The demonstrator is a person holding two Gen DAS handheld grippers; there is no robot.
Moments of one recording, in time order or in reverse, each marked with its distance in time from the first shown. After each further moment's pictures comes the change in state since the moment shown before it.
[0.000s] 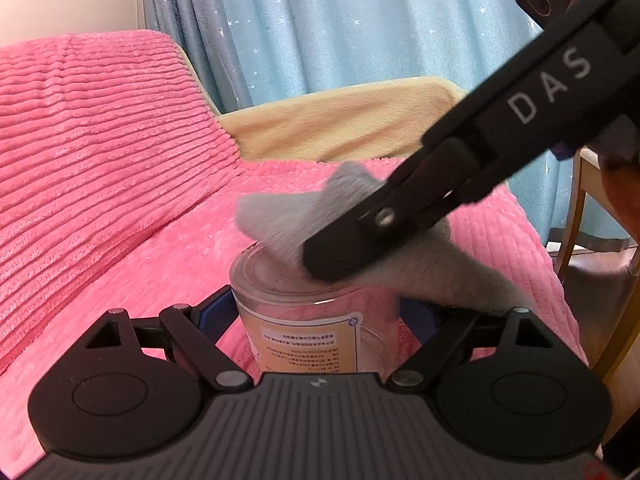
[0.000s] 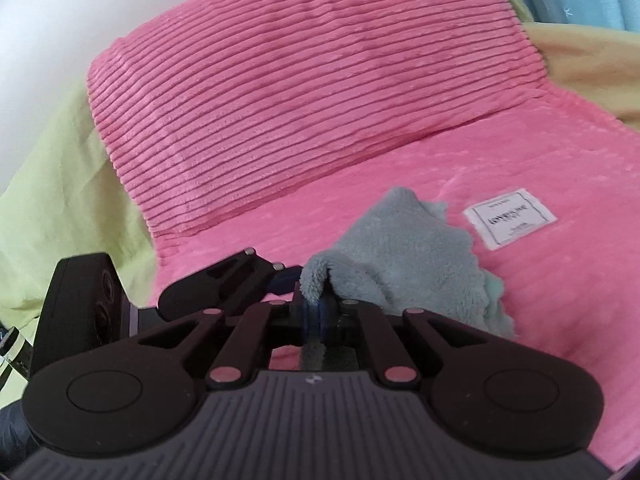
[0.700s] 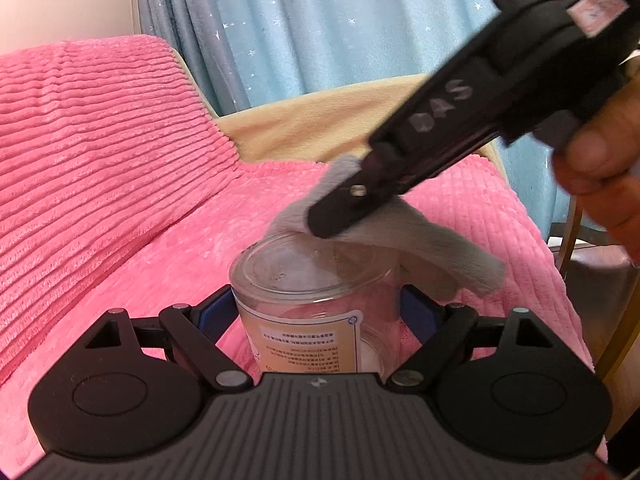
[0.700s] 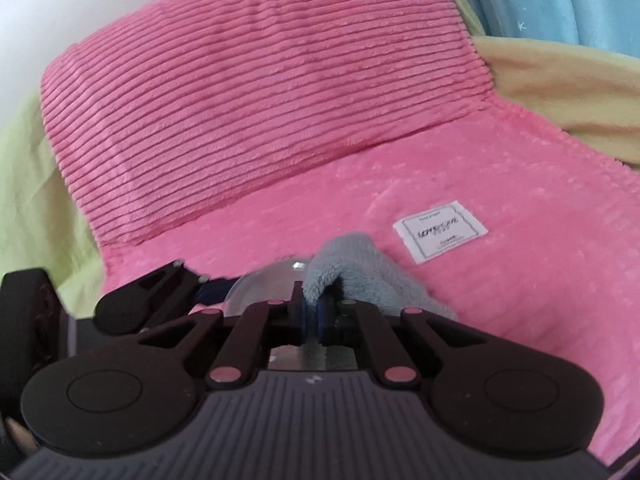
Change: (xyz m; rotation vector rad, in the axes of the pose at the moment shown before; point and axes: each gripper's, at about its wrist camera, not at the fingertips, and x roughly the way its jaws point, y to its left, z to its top) left arm 0.001 -0.001 0.003 0.022 0.001 0.005; right arm -0.020 -0.020 0.003 -0.007 -0.009 -0.156
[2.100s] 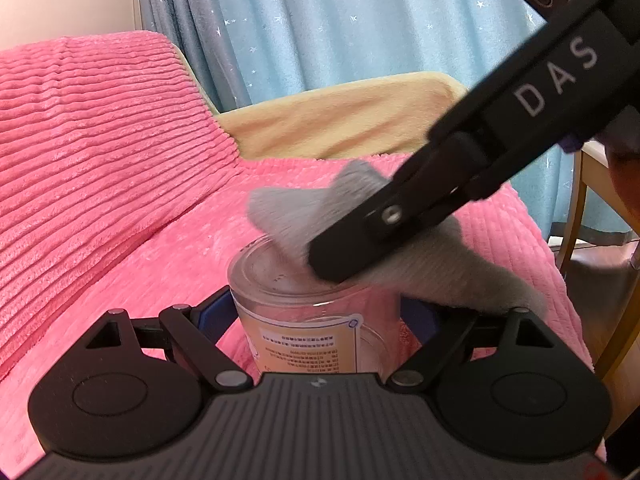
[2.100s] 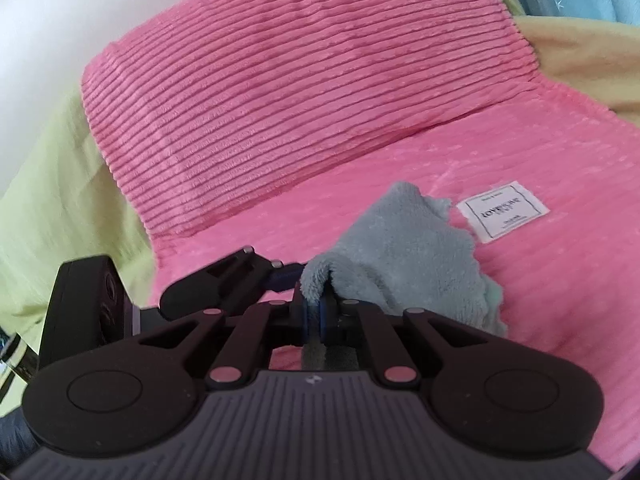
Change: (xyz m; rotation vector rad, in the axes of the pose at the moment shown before) left arm 0.005 0.026 -0.004 -0.001 0.002 -0.025; right arm 0.010 0.016 -0.004 0.037 0.010 0.158
